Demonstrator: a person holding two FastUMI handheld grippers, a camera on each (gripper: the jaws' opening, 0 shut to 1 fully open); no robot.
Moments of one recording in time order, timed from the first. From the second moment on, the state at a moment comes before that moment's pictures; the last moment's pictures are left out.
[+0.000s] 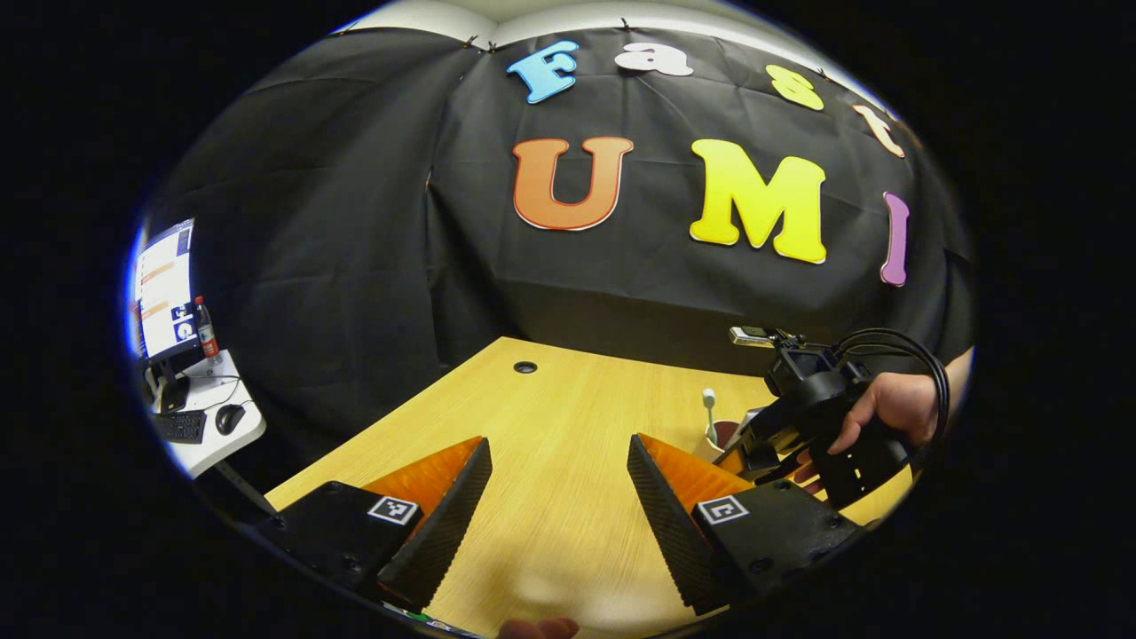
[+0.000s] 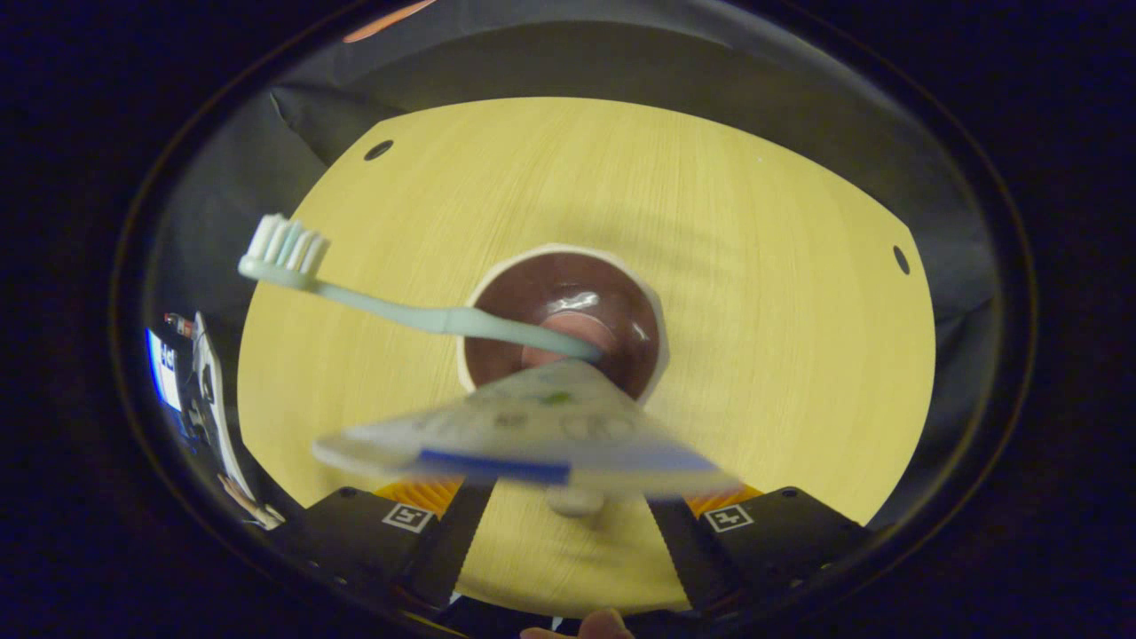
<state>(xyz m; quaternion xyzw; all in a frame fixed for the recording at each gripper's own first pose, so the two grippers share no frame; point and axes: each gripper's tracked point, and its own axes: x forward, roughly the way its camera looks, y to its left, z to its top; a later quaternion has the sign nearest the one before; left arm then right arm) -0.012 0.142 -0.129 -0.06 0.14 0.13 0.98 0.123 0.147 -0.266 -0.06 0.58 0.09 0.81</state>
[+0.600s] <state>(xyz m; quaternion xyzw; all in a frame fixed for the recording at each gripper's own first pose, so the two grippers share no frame) 0.035 0.046 -0.076 -0.03 0.10 0.00 0.99 0.063 0.015 -0.168 0.00 0.42 0.01 0.91</state>
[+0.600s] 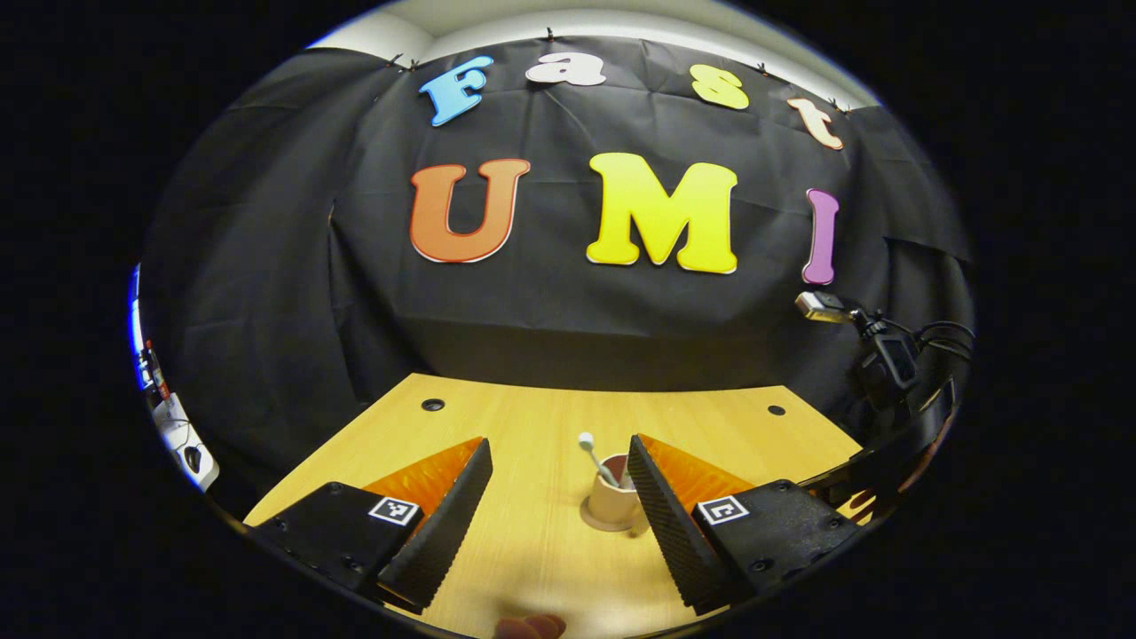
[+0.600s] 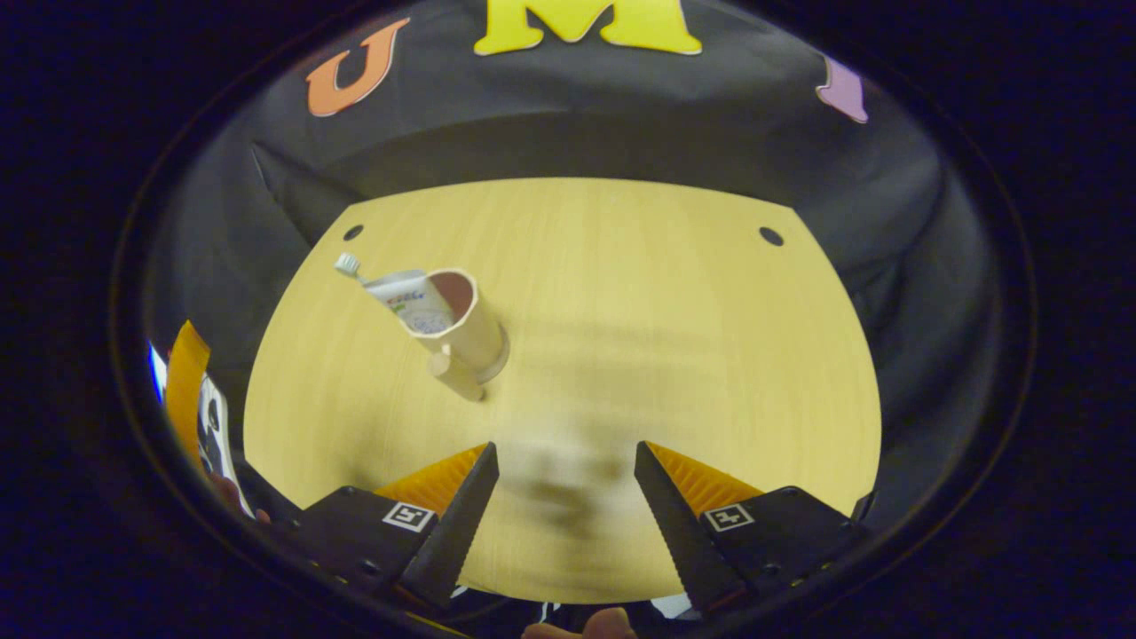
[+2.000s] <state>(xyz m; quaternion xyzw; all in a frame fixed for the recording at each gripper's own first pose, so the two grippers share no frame) 0.067 -0.020 0.031 -0.04 0.03 0.00 1.00 0.067 -0.033 0.049 -0.02 -0.01 -0.01 1.00</state>
